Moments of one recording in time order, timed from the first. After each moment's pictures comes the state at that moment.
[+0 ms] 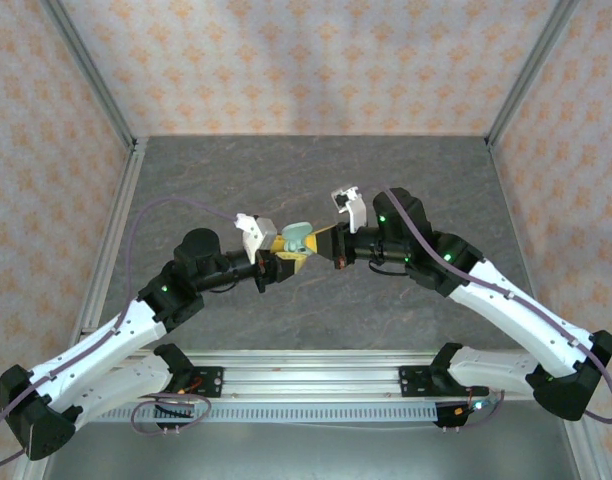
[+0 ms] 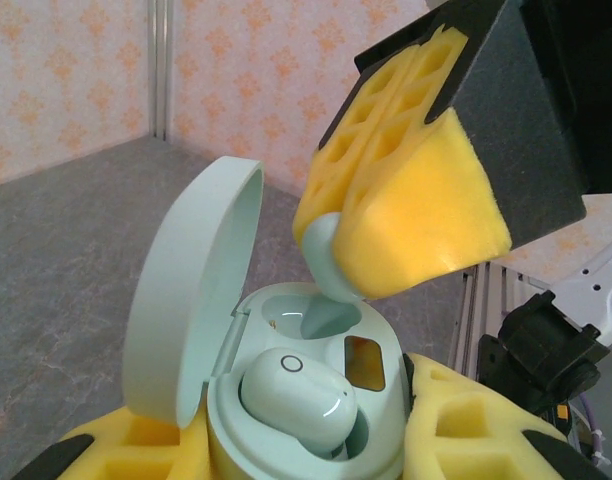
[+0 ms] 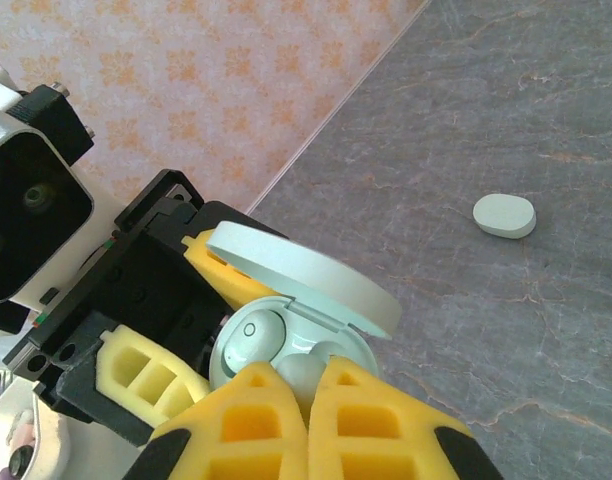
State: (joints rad) left arm -0.68 0.86 0.71 0.00 0.42 -0.15; right arm 0.83 1.09 1.18 -0.52 -0.35 0.47
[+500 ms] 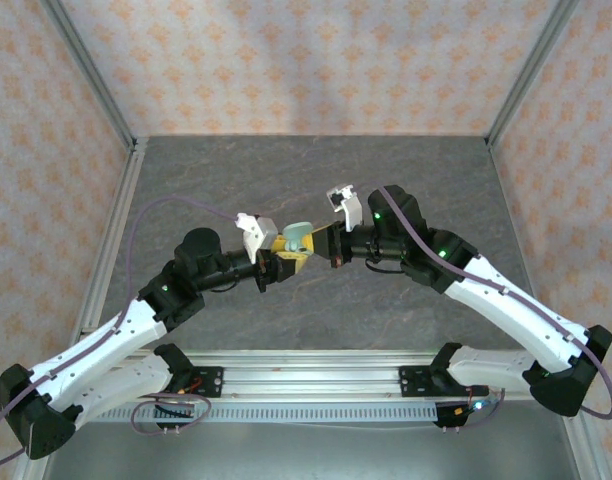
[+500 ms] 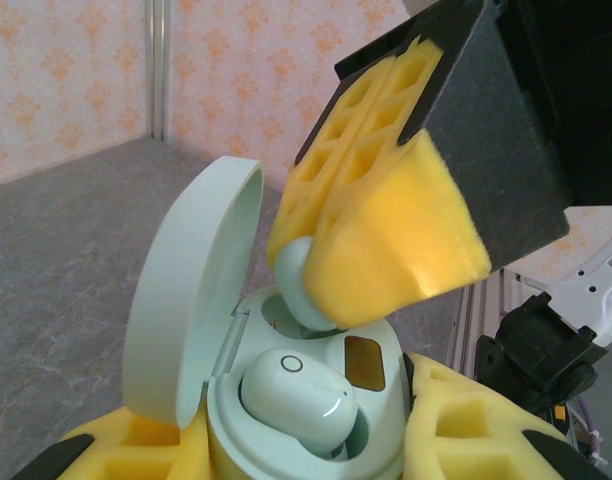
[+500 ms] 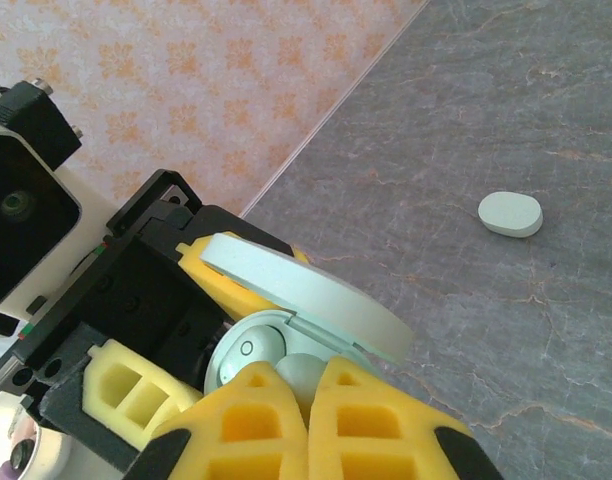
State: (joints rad) left arm -0.69 0.86 0.72 0.00 0.42 -0.15; right arm 0.83 1.12 1.20 -0.52 -0.36 0.47
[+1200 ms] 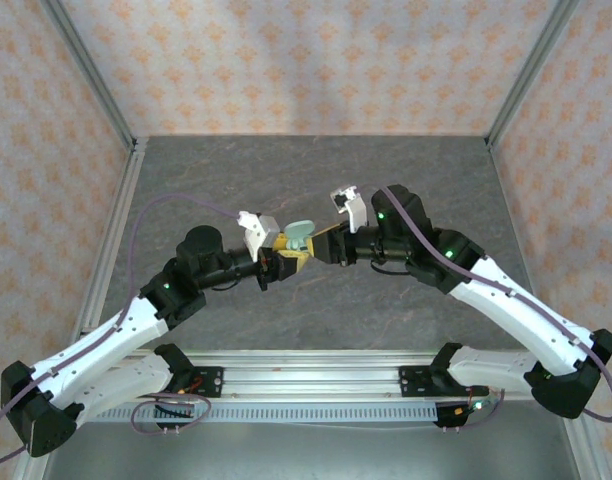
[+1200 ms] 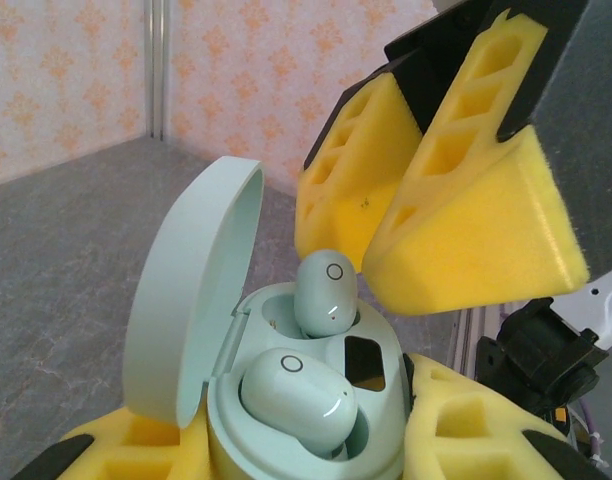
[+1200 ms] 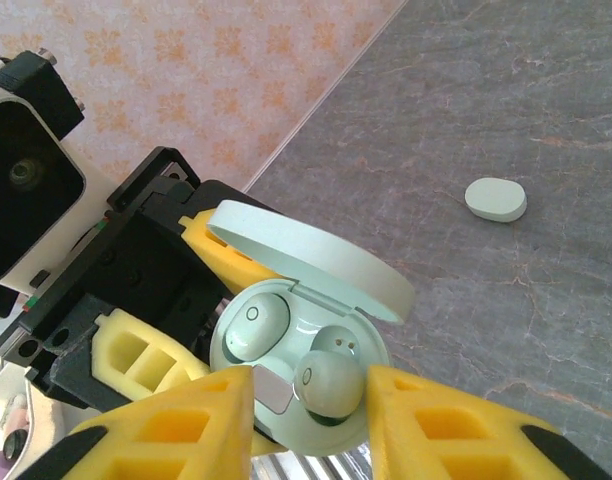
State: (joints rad) left arm -0.69 0.88 0.73 0.00 0.42 -0.15; right arm 0.83 1.11 1.23 -0.60 -0.34 0.45
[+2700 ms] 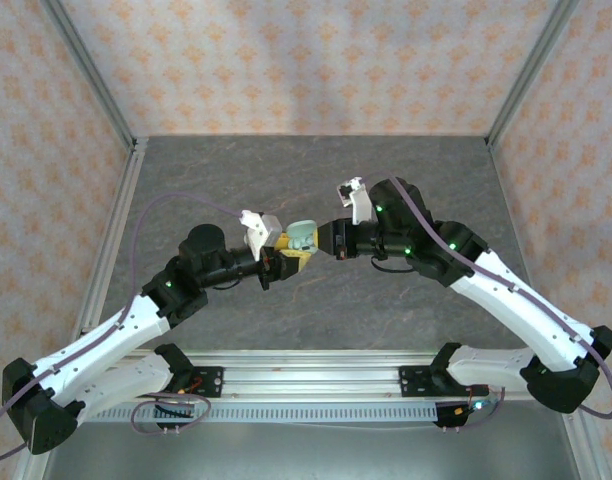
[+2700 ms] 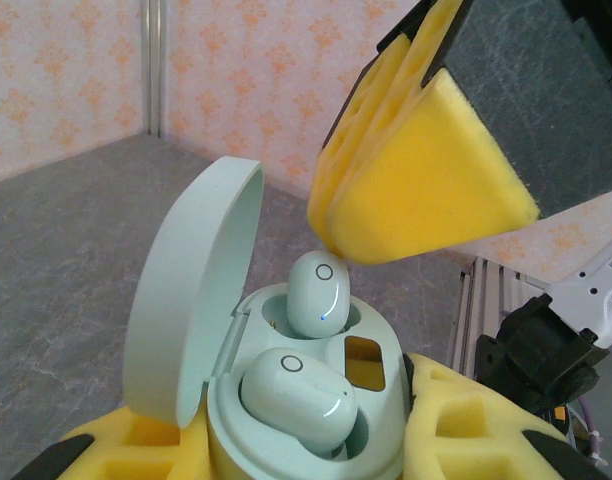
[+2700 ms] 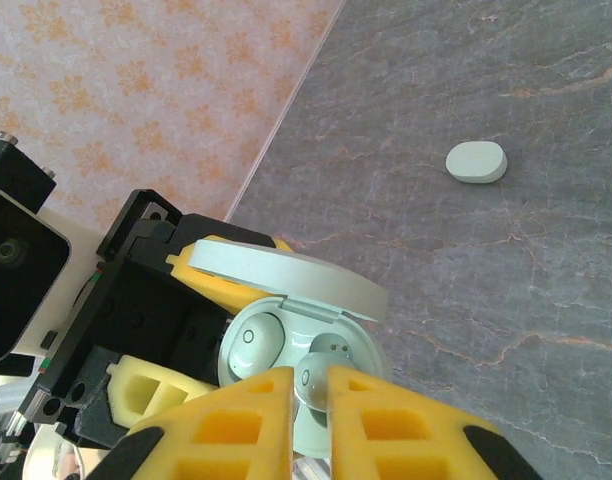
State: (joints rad) left arm -0.69 0.90 0.74 0.00 0.42 -0.15; right arm 0.83 1.14 1.33 -0.72 -0.29 0.63
